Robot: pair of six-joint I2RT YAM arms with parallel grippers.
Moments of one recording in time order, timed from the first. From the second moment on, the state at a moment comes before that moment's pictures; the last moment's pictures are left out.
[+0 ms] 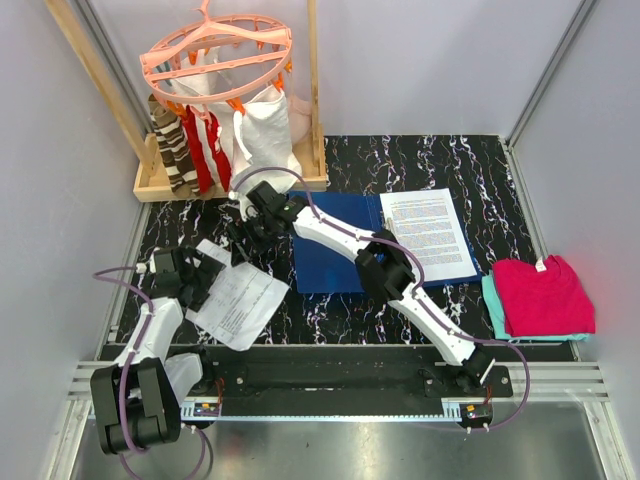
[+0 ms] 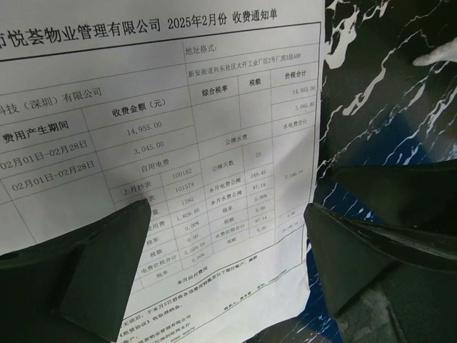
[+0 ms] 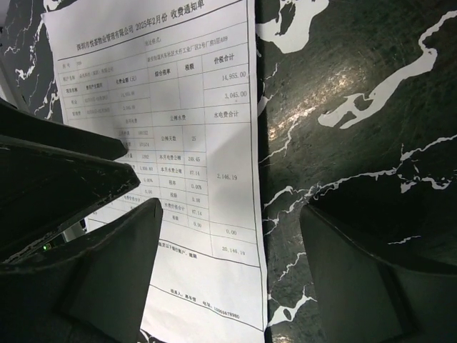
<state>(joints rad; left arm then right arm) 0.20 0.98 0.38 -0.29 0.09 -0.90 0.90 2.67 2.44 -0.61 -0.52 0.30</state>
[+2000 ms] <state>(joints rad) 0.20 0.87 0.38 -0.30 0.14 -0.88 0.91 2.45 1.91 -0.16 -0.67 0.67</state>
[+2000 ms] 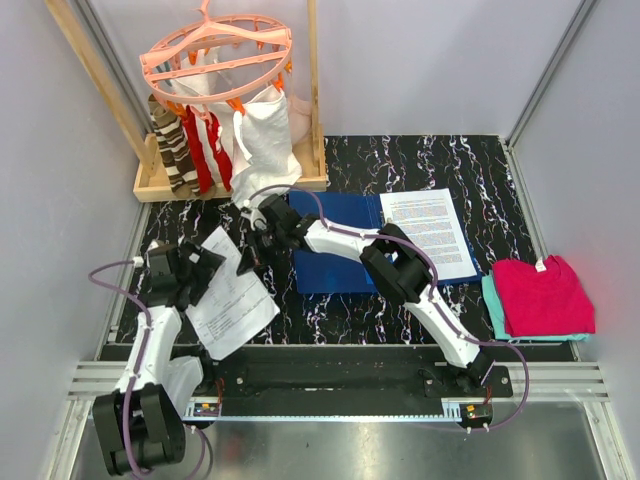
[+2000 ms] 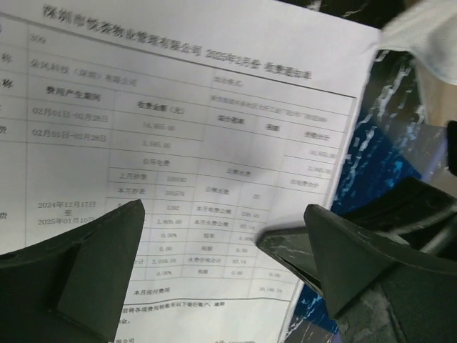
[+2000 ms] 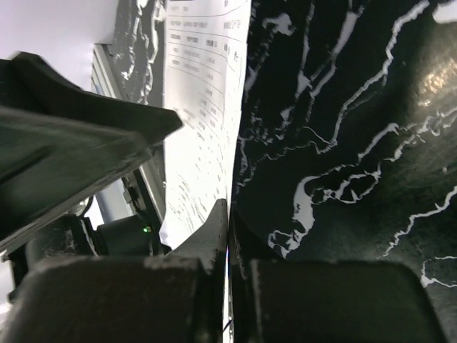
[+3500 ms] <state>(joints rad) -0.43 1.38 0.77 -0.16 0.28 -0.68 0.23 1.15 1.08 -0.71 -0.33 0.33</state>
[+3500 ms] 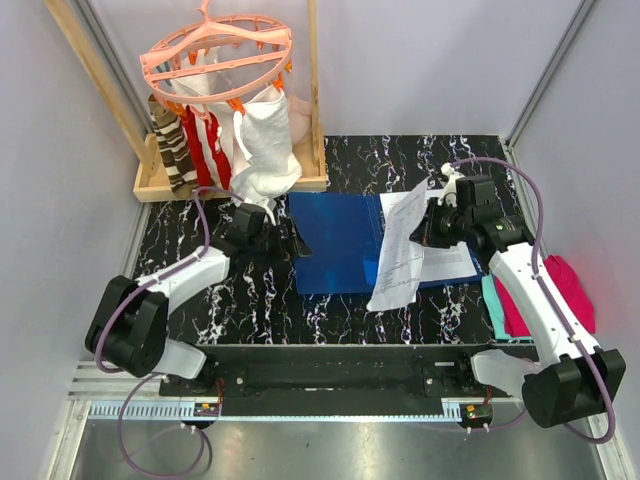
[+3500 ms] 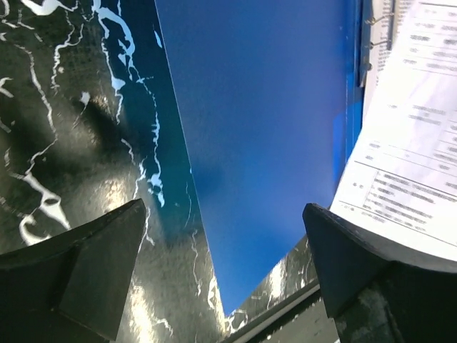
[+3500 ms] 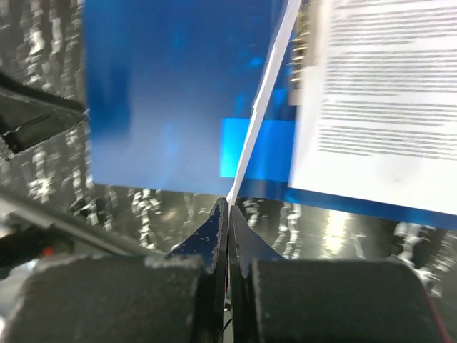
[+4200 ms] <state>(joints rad) -0.47 1.49 0.73 -0.07 0.25 -0.75 0.23 1.23 1.25 -0.78 -0.28 0.24</state>
